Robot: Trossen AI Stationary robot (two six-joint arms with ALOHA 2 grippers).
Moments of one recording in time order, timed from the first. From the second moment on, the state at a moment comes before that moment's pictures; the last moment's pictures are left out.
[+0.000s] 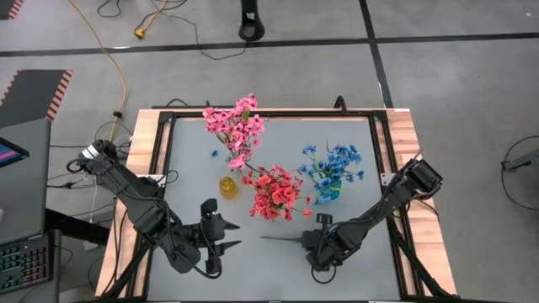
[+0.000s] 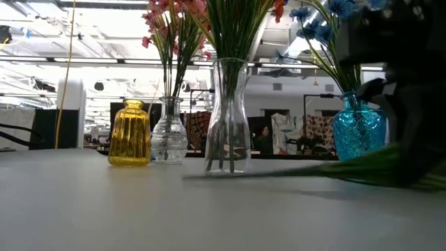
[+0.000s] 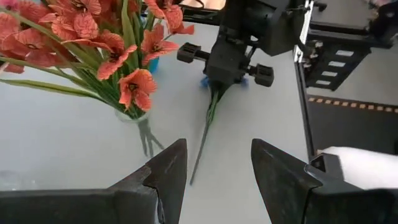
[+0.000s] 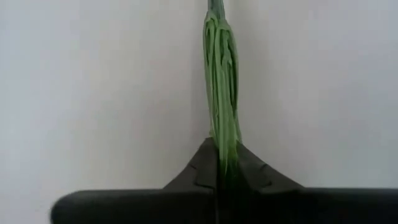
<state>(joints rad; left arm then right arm) -0.73 1.46 1.33 -0.65 -0.69 -0.64 0.63 1.85 1.13 -0.61 0.28 0.73</state>
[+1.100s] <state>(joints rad) -0.59 1.76 1.33 -0.27 -0.40 -0.40 0.58 1.84 1.40 -0.43 0.10 0.84</state>
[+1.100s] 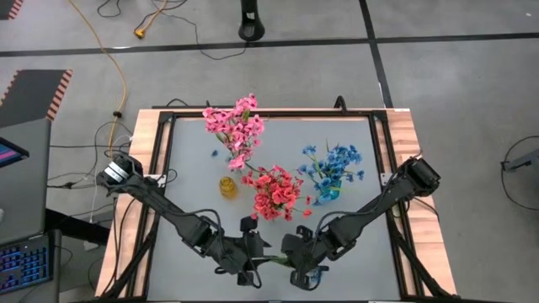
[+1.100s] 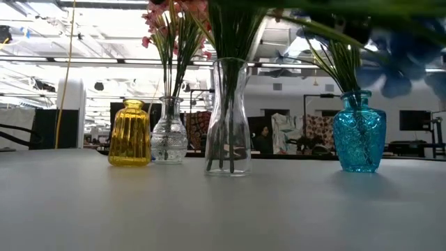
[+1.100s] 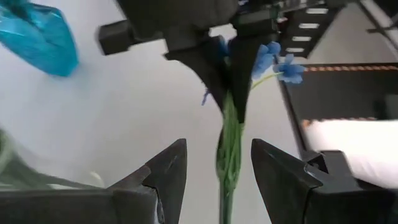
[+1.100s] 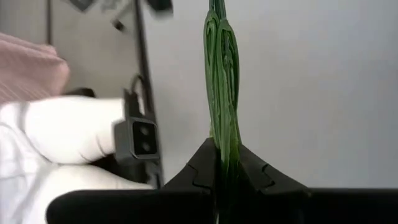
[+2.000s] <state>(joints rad) -0.57 1.76 1.33 -0.37 -0.24 -0.50 0.55 1.84 1.40 -0.25 0.08 0.84</state>
